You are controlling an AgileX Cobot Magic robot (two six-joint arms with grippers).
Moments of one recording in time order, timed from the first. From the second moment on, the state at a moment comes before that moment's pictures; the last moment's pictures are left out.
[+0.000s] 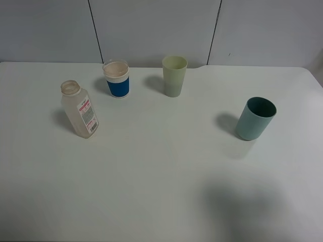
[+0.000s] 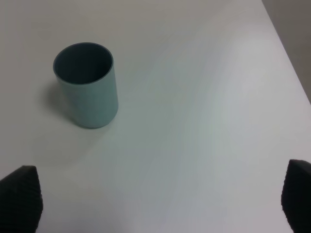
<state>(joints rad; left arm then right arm) 0.00 0.00 -0.51 -0.06 1.05 0.04 -0.08 0.00 -0.51 0.01 1.07 -0.07</state>
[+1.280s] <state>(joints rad) 0.00 0.00 -0.51 -0.06 1.05 0.04 -0.08 0.94 -0.77 -0.20 0.62 -0.05</state>
